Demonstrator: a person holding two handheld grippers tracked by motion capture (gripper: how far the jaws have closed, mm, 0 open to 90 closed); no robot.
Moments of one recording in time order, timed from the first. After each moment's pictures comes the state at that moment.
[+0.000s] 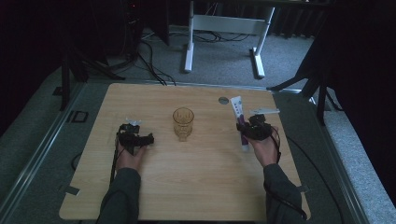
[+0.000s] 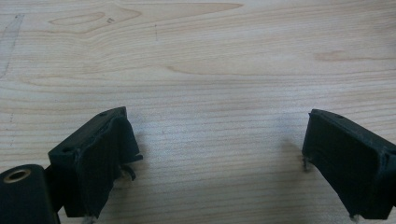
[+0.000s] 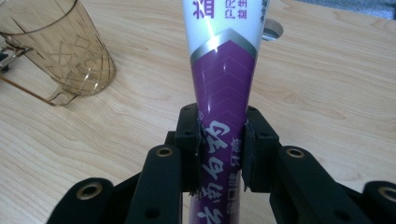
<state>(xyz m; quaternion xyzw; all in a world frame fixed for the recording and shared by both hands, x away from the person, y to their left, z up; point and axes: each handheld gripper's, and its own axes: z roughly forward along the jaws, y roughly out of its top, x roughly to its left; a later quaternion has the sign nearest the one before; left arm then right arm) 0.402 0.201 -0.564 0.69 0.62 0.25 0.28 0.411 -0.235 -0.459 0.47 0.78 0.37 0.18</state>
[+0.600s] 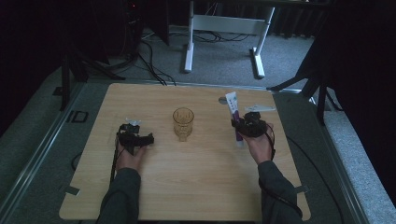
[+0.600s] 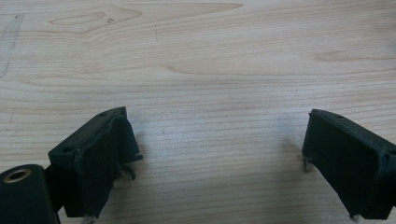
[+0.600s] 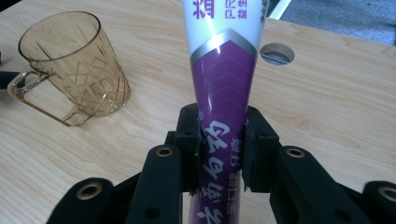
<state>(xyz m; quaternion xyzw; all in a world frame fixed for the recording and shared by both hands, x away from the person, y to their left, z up) 0.402 0.201 -0.564 0.69 0.62 0.25 0.28 0.415 -0.219 -0.452 0.45 0.78 0.39 0.19</state>
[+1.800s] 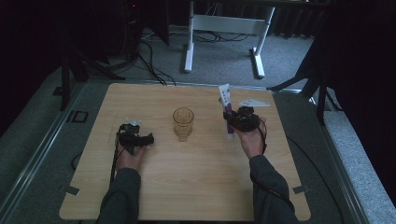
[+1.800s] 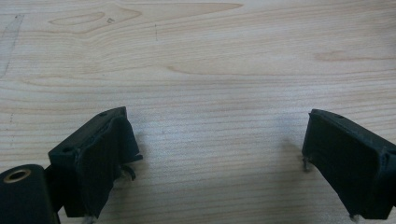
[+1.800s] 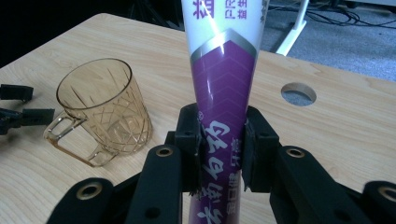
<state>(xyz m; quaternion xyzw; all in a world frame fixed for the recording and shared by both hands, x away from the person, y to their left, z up) 0.402 0.201 -0.564 0.69 0.62 0.25 0.28 0.424 -0.195 -0.442 0.43 0.76 0.44 0.20</state>
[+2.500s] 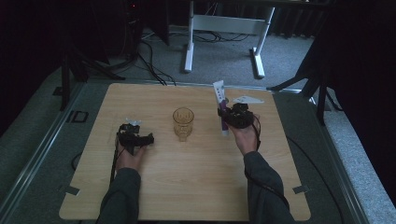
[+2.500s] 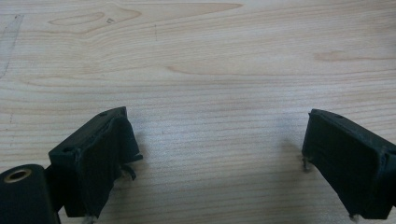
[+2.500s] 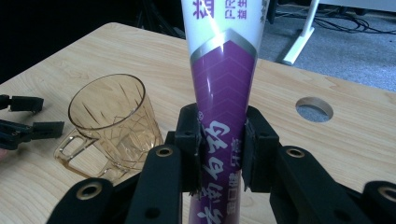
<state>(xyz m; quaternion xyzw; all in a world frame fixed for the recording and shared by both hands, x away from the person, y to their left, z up) 0.402 0.201 -0.564 0.69 0.62 0.25 0.28 0.433 -0.178 -0.439 0.42 0.76 0.46 0.19</state>
